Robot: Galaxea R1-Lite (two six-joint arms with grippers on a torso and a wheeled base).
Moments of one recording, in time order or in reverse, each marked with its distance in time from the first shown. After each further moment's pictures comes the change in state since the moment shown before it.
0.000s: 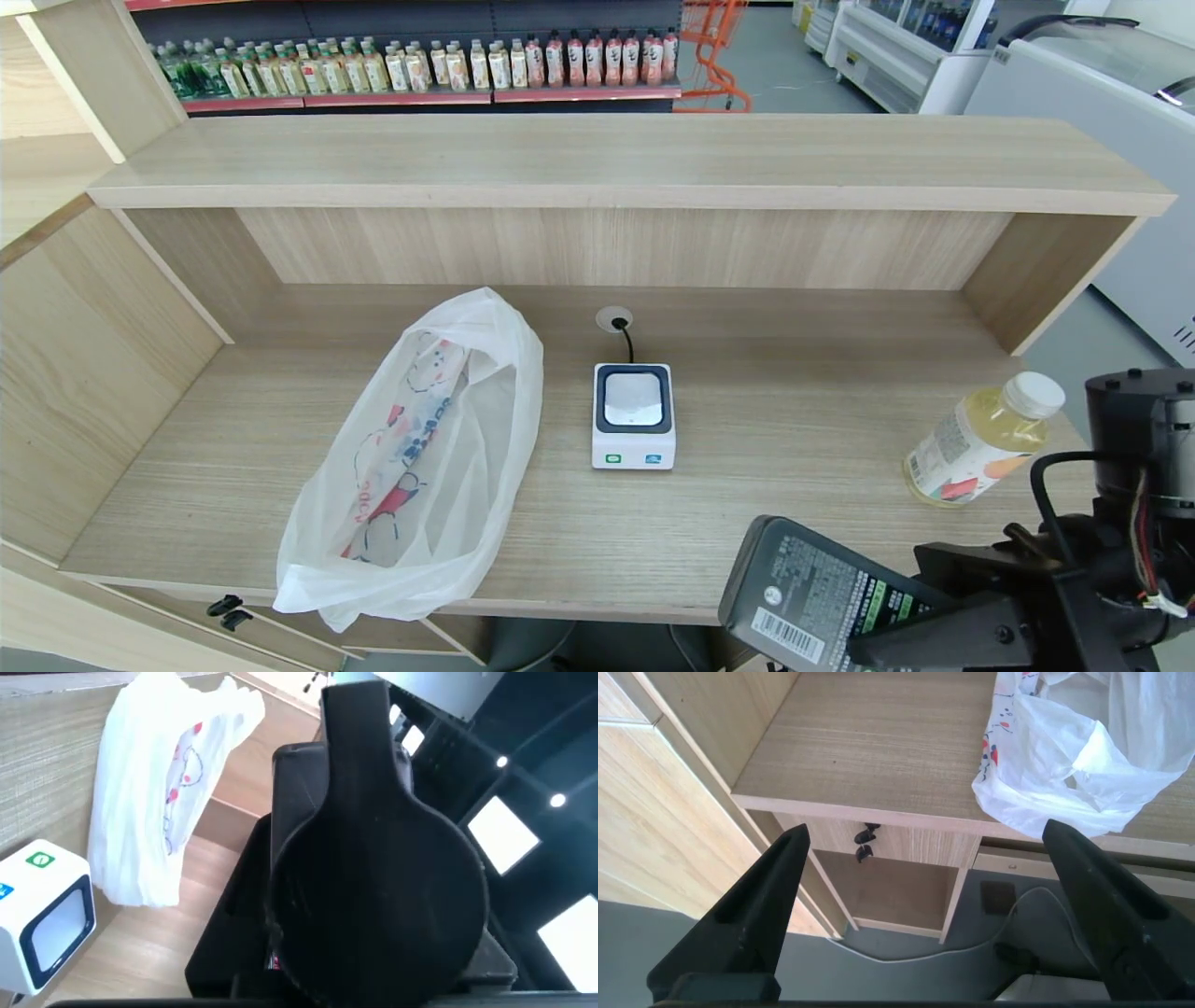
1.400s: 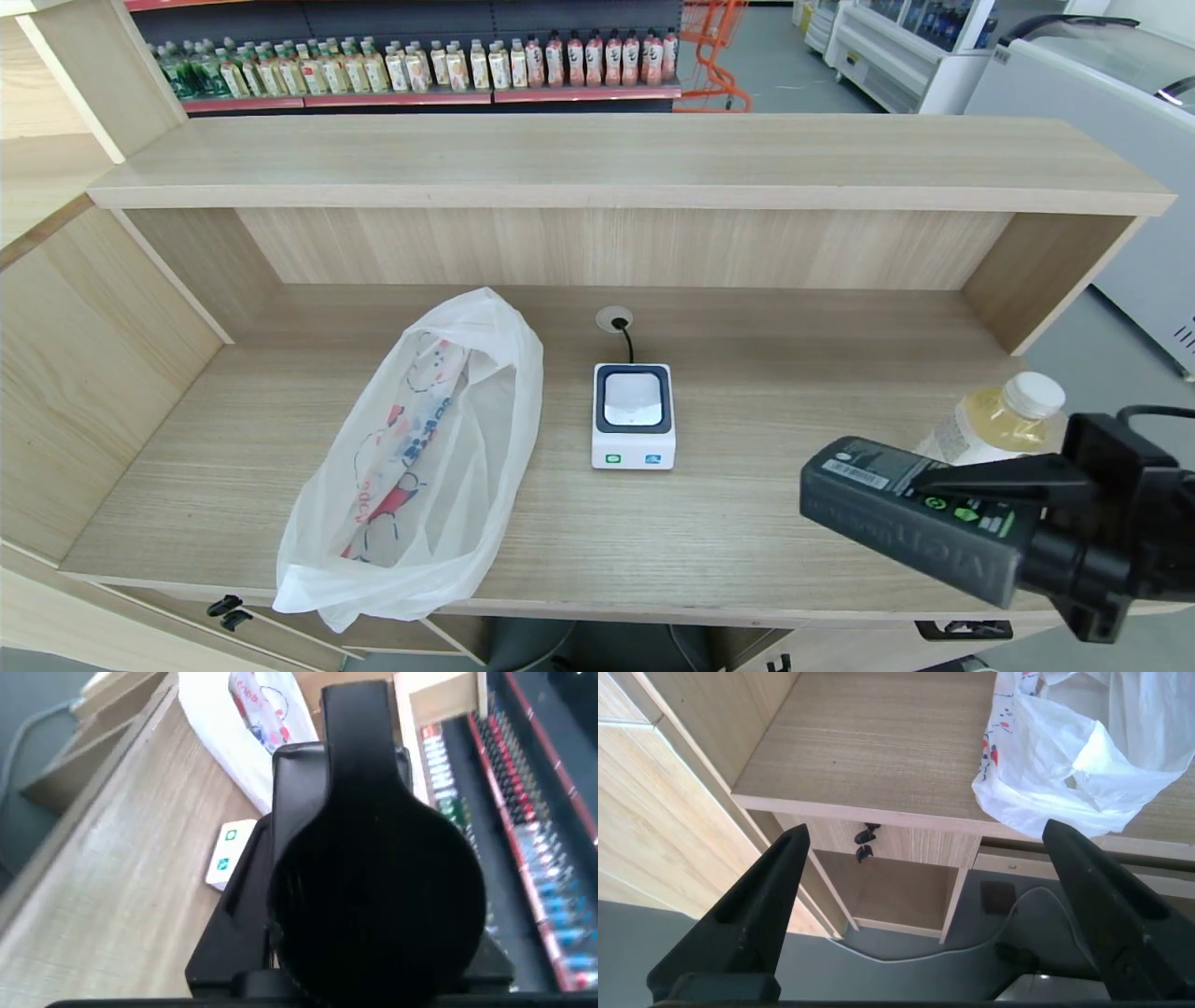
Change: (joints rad) left arm 0.000 0.000 0.000 0.000 0.000 0.000; right arm -0.259 -0.145 -0.021 0.020 -0.026 1.079
